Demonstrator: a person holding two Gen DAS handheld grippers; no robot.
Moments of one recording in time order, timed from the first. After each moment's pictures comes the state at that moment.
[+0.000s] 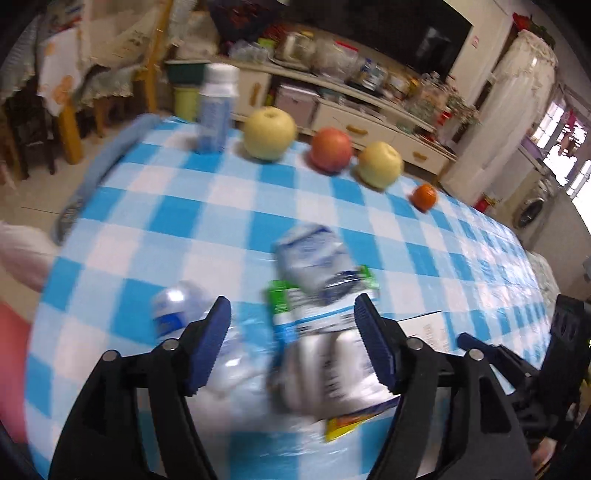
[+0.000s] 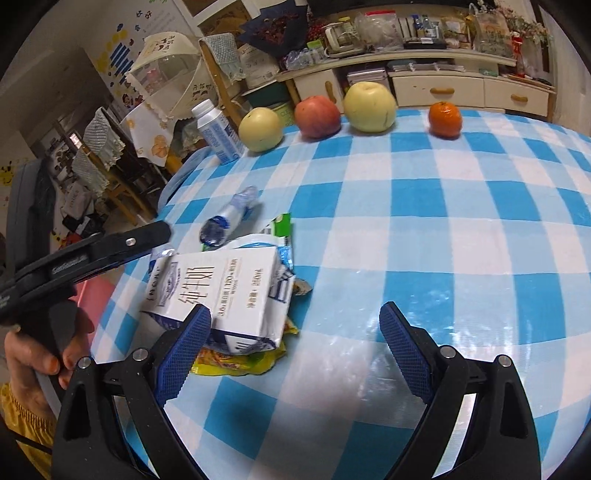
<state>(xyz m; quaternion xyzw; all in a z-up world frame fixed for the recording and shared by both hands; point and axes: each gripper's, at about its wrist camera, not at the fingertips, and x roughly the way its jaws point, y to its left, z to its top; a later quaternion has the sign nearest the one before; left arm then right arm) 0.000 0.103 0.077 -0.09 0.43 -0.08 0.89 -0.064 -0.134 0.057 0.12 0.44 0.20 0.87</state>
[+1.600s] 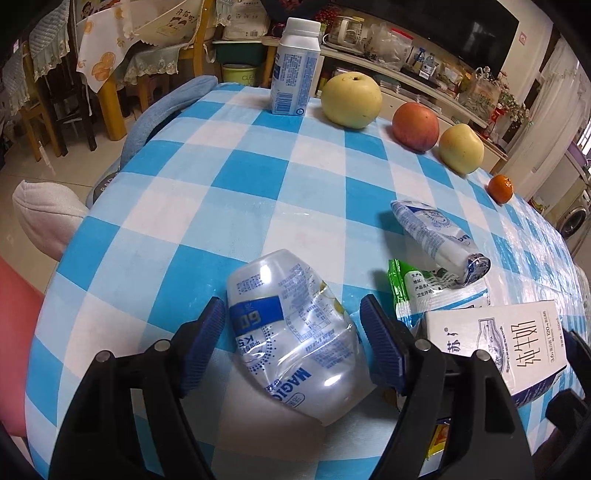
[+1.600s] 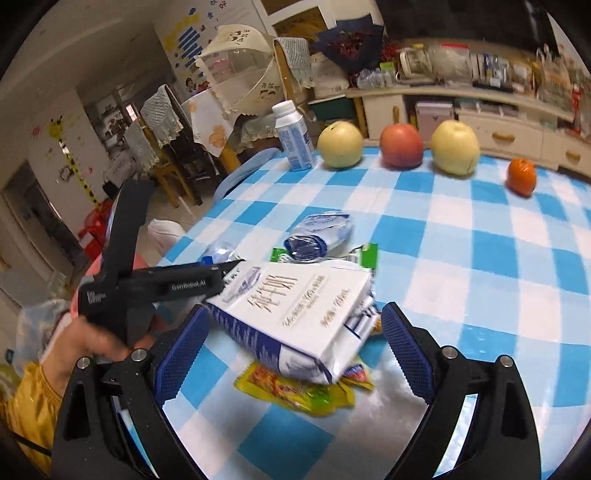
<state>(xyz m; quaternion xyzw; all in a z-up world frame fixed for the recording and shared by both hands) 0.021 0.138 0.014 -0.08 0.47 0.00 0.88 -0.067 -0.088 0.069 0.08 0.39 0.30 0.87</state>
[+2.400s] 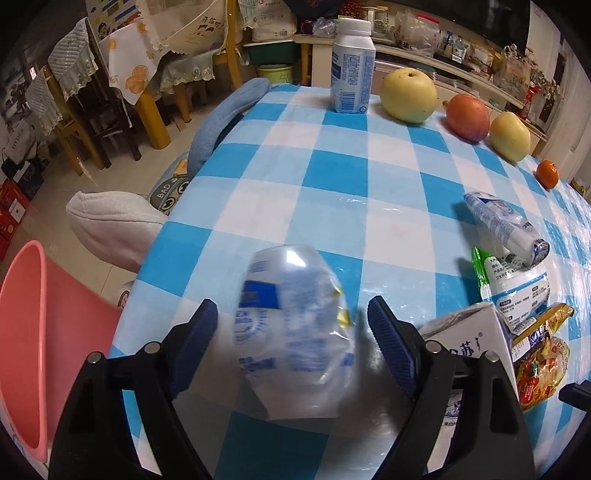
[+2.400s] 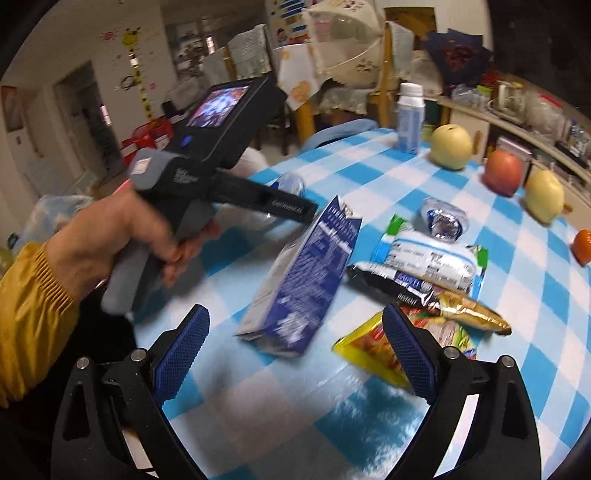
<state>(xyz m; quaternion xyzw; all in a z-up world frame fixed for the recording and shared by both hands) 0.012 0.174 0.023 -0.01 0.48 0.09 0.87 -0.128 -0.010 0.063 -0.09 0.37 0.39 0.84</state>
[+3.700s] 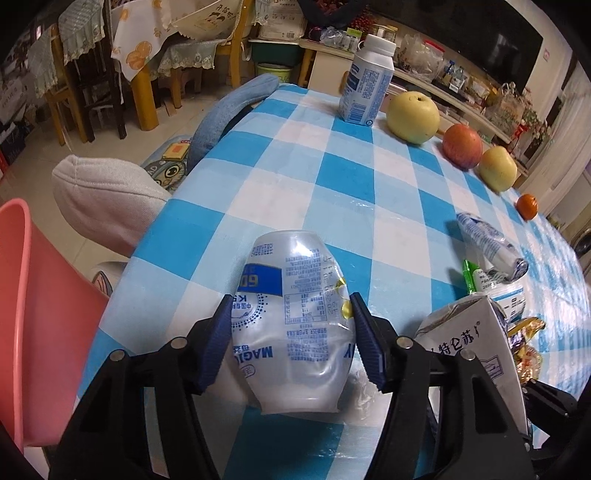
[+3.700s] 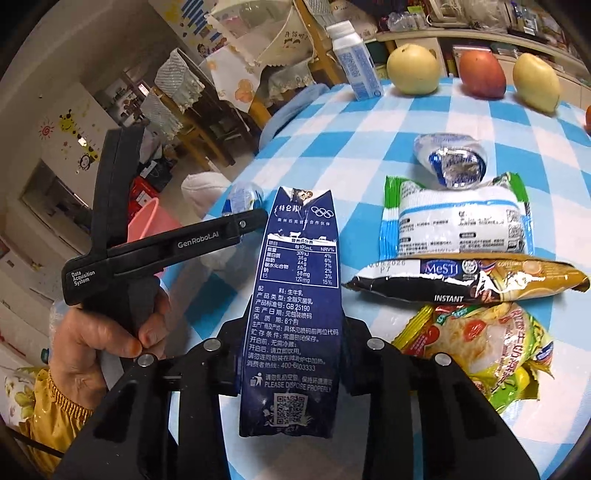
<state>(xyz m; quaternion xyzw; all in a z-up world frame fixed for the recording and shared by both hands) -0.002 0.208 0.018 -0.10 0.47 0.05 0.88 -0.080 0.000 0.038 0.10 0.46 0.35 0.81</state>
